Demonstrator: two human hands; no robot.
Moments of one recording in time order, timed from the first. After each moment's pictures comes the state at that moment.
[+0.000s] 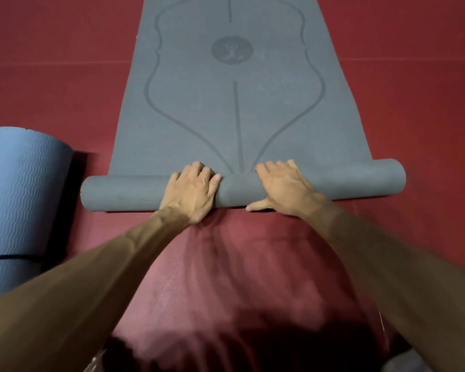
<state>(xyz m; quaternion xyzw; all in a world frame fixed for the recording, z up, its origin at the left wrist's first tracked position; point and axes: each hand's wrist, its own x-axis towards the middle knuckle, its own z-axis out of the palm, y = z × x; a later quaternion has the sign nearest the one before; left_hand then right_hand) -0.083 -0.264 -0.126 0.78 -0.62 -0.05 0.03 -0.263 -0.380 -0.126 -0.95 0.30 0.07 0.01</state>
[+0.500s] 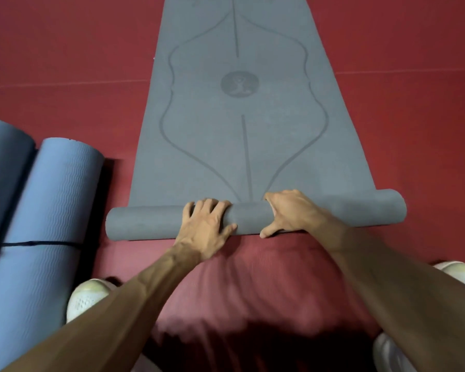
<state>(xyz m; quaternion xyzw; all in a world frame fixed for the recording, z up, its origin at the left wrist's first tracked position) -0.118 -0.189 -0.101 0.77 -0.62 -0.15 0.04 -0.283 -0.338 -0.105 -0.91 0.34 0.18 0.16</state>
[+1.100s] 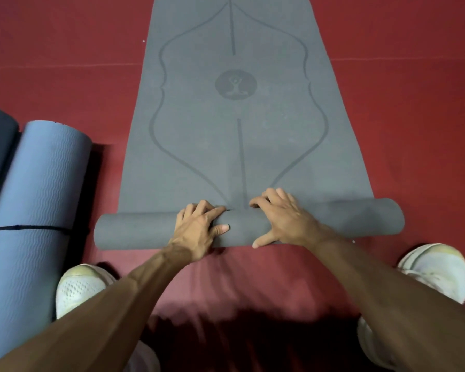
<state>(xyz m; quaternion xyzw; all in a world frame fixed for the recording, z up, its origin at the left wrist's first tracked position) -0.132 -0.166 -0.111 0.77 -0.58 -0.25 0.06 -0.319 -0.292 -0.112 -0.93 0.30 0.10 0.19</state>
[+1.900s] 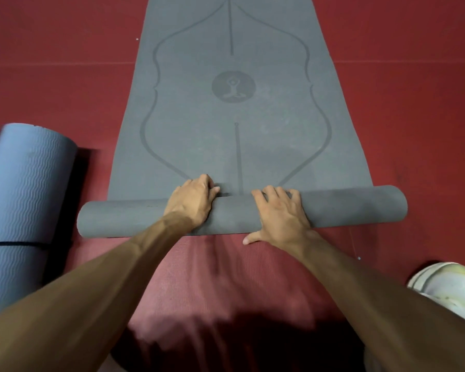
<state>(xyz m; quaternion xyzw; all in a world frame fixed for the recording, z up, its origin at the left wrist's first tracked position) -0.102 -0.246 -0.118 0.82 -0.53 -0.21 0.06 -0.294 -0.305 -0.121 -0.92 0.38 0.09 0.06</state>
